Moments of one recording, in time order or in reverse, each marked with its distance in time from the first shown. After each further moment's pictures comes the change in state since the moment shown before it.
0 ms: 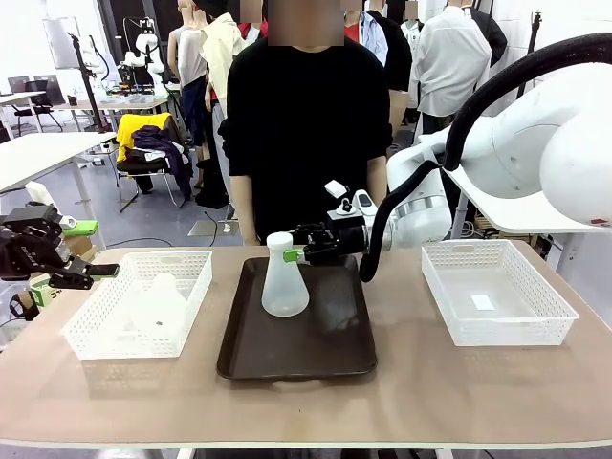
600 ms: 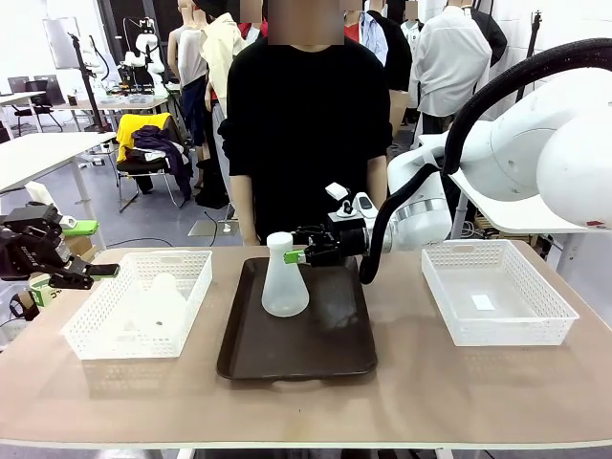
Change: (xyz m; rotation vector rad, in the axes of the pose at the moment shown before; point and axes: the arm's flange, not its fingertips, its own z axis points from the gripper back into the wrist) left arm 0.000 0.000 0.000 0.000 0.000 0.000; right arm -0.004 -0.002 0.001 0.010 -0.011 -0.001
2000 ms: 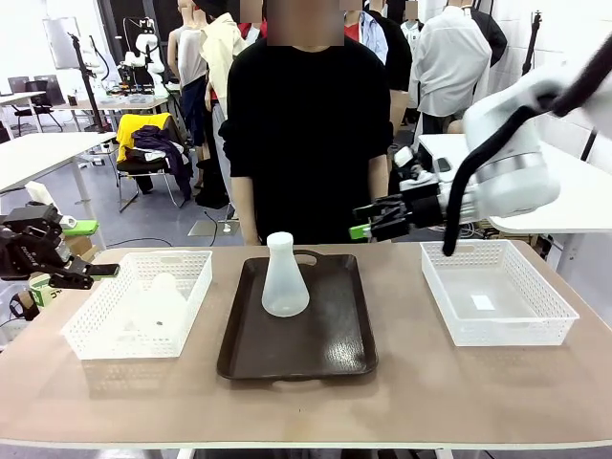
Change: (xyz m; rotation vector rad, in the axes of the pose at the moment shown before) left arm 0.000 0.000 0.000 0.000 -0.001 0.000; right arm 0.089 0.115 0.131 -0.456 0.258 -0.003
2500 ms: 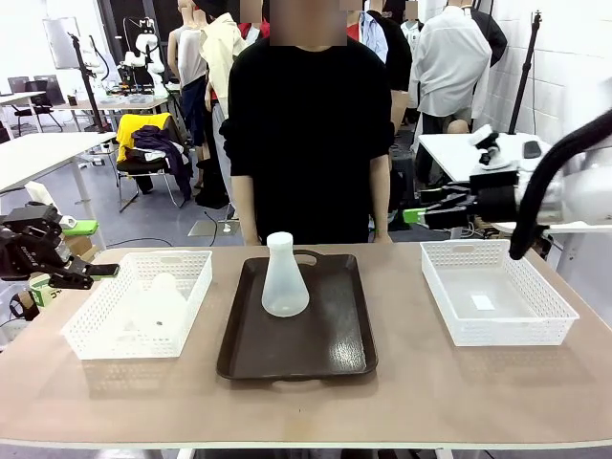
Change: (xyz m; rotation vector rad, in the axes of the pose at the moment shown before) left arm 0.000 0.000 0.000 0.000 0.000 0.000; right arm -0.001 0.069 0.102 -0.311 -0.071 -0.073
